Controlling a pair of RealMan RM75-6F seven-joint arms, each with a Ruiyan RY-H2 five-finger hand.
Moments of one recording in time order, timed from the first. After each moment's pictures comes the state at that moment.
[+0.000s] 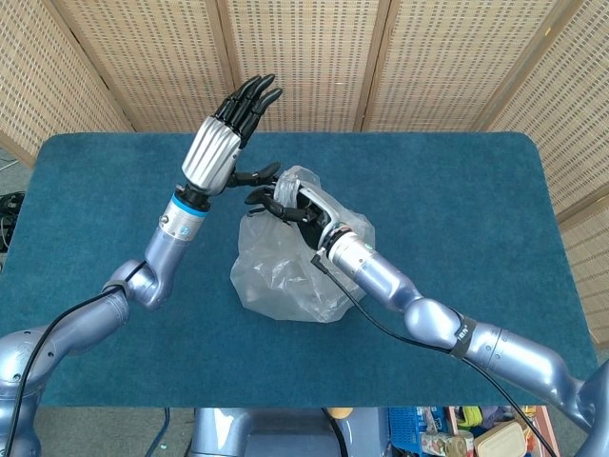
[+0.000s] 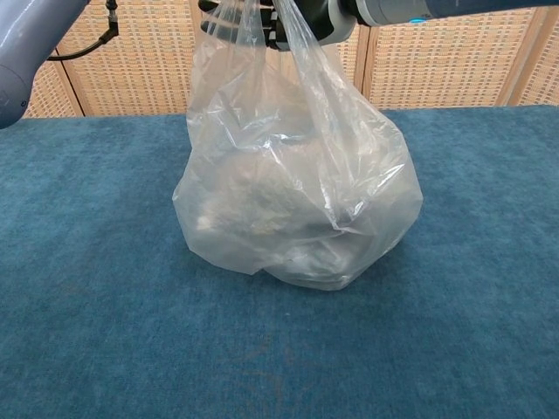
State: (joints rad) left arm -1.12 -1.67 -0.33 -0.82 1.45 1.34 -0.40; right arm 0.92 -1.51 0.83 -1.55 -0.60 0.30 0.94
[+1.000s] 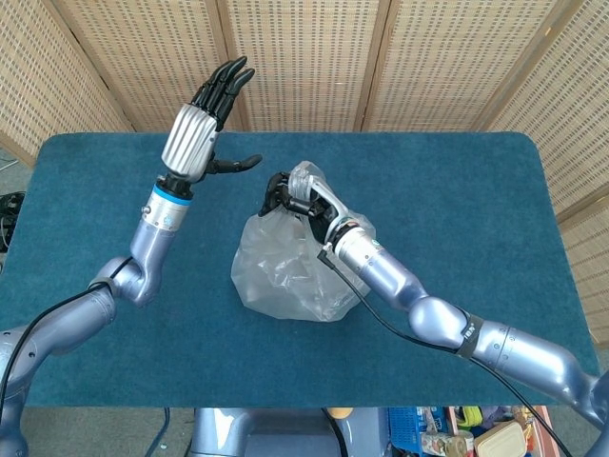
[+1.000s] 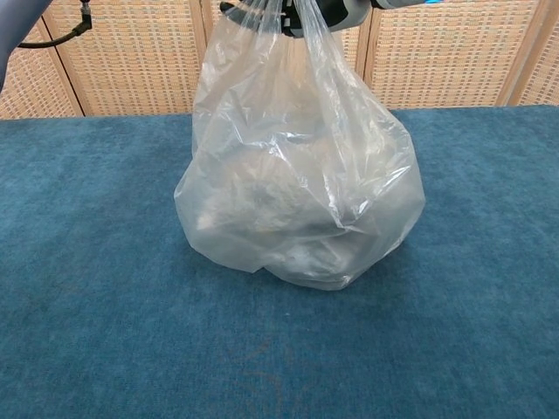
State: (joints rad) left arm -1.09 -1.61 -0.36 -0.86 1.40 1.29 -0.43; right arm 0.95 -1.44 0.79 -1.60 -0.51 0.37 0.90
